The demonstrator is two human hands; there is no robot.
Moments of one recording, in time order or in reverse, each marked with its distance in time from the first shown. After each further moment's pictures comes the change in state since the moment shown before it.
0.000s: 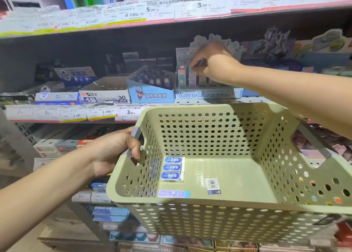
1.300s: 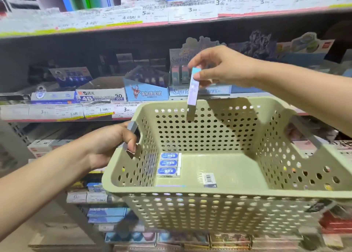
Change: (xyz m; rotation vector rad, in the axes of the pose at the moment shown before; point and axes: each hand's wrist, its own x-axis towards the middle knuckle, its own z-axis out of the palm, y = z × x) left_hand -0.011 0.001 -0.001 0.007 -0.027 -0.001; right_hand -0.057 -0.027 -0.043 0.592 -0.239 0.201
